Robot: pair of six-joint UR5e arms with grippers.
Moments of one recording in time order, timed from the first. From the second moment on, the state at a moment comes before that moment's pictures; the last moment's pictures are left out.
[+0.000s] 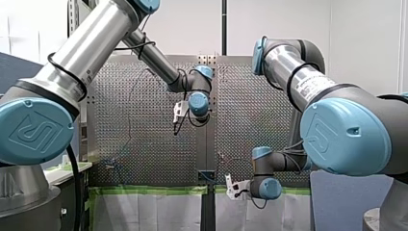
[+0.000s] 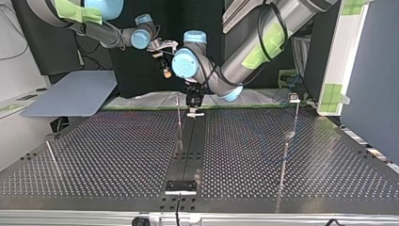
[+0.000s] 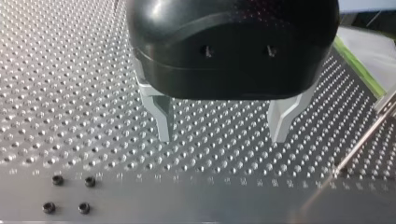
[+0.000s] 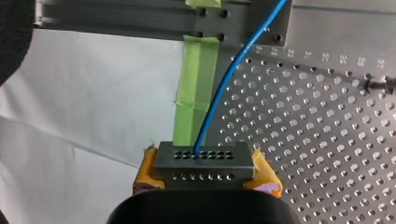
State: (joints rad) left arm -0.64 -2.14 -1.50 -2.88 -2.11 -1.59; right arm 2.03 -0.54 1.82 -0.93 1.36 1.42
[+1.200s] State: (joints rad) left arm -0.60 -2.30 -1.48 -3.24 -2.08 -1.54; right arm 2.04 -0.57 1.88 -1.02 1.29 1.39
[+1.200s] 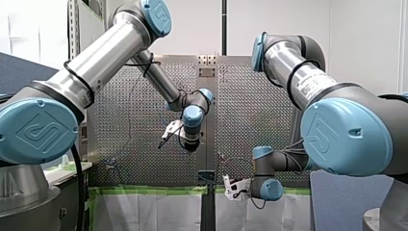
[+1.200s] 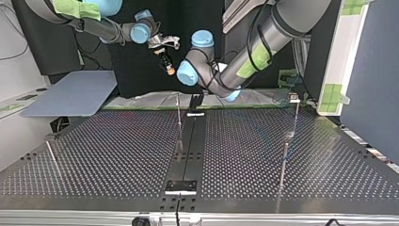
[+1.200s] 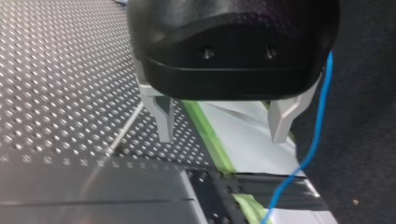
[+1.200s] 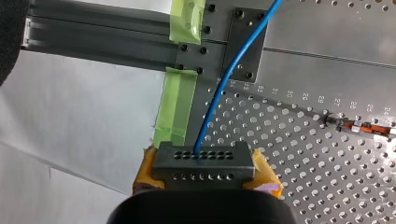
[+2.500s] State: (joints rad) left arm -0.58 -2.46 -1.22 -3.63 -1.99 -1.52; right arm 2.06 -0.57 1.87 -1.02 1.30 1.40
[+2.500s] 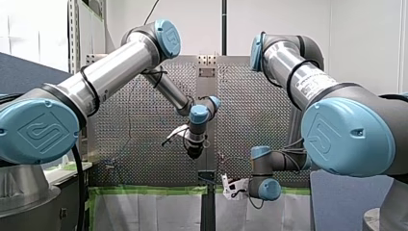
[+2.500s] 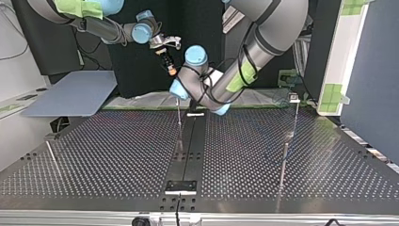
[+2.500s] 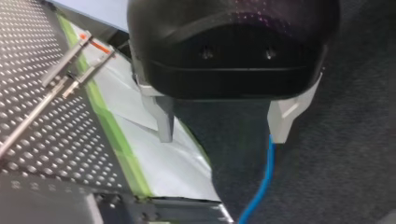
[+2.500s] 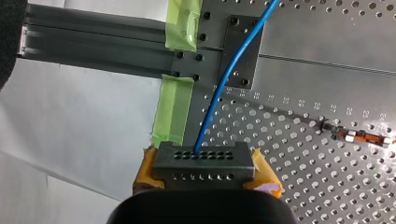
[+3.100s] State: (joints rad) left arm -0.57 -2.47 -1.18 -3.82 -1.93 -1.50; right arm 2.07 -0.57 1.87 -1.01 1.30 1.40
